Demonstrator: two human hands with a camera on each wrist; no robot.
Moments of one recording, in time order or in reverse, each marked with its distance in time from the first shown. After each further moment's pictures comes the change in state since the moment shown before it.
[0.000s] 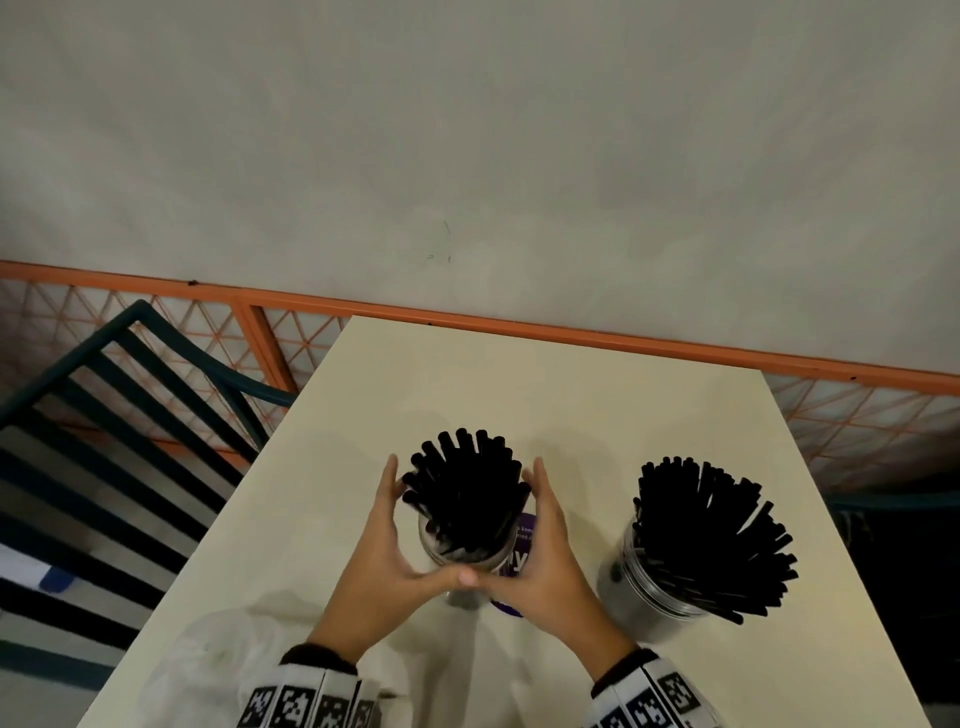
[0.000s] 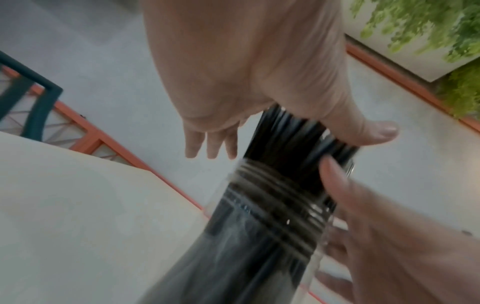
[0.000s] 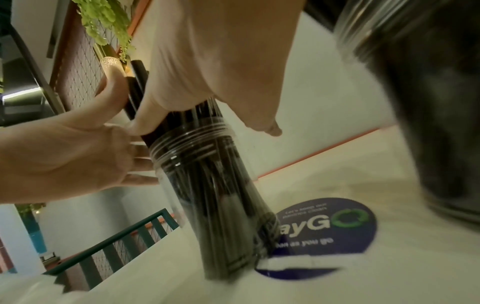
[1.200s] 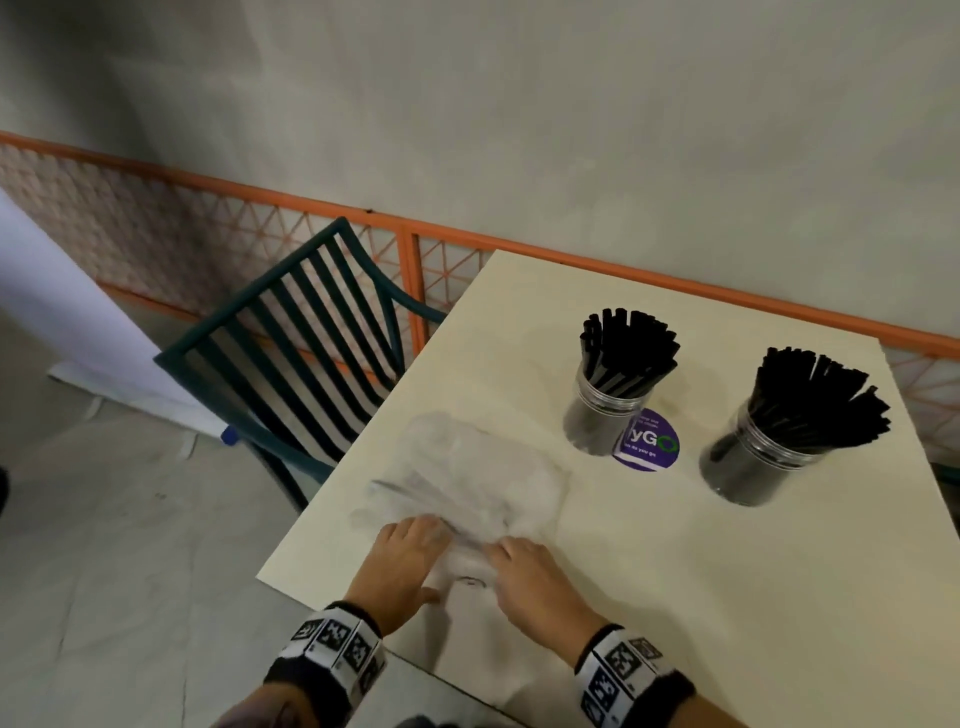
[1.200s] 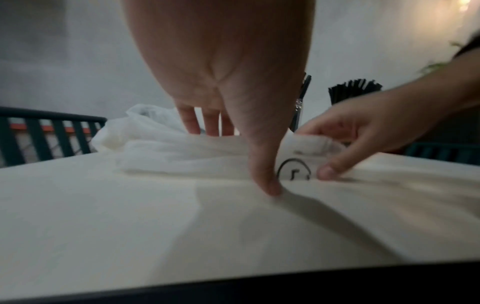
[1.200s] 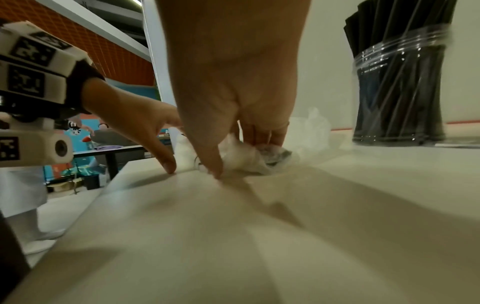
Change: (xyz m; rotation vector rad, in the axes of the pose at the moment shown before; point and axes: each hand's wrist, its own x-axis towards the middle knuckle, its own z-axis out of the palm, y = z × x) left_hand -0.217 -0.127 -0.085 1.184 -0.230 0.097; right_hand -0.160 0.010 0.172 -0.936 -0.520 -0.289
